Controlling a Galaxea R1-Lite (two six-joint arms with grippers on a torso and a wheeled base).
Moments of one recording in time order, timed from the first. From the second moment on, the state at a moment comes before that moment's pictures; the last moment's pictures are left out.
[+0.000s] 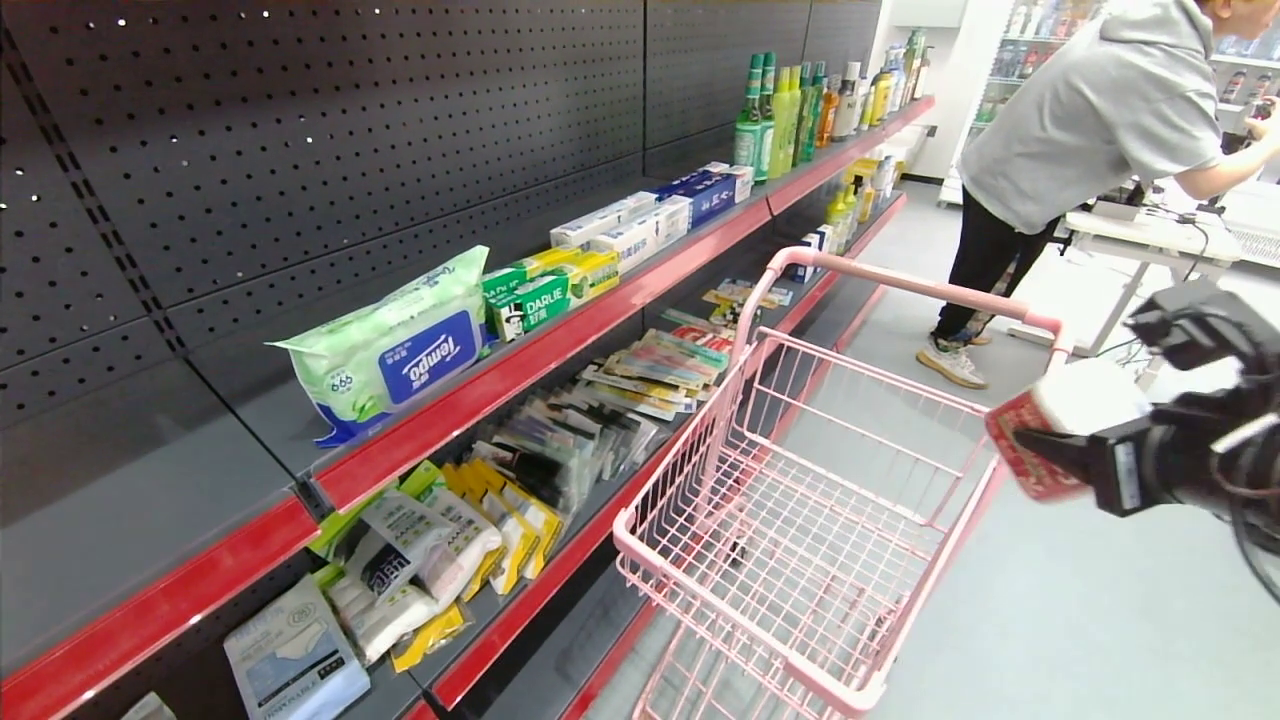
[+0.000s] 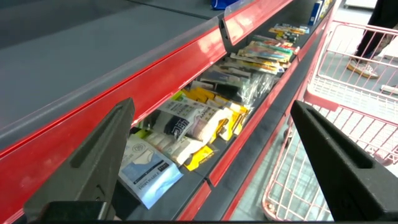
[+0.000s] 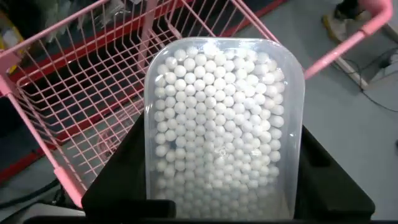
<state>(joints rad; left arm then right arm) 0.00 0.00 0.00 0.00 -0.04 0.00 0.17 1.28 -0.66 -0.18 -0.11 -0.21</state>
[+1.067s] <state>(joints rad) 0.00 0.00 0.00 0.00 -0.04 0.00 0.04 0.59 -0.64 0.32 -0.16 -0.23</state>
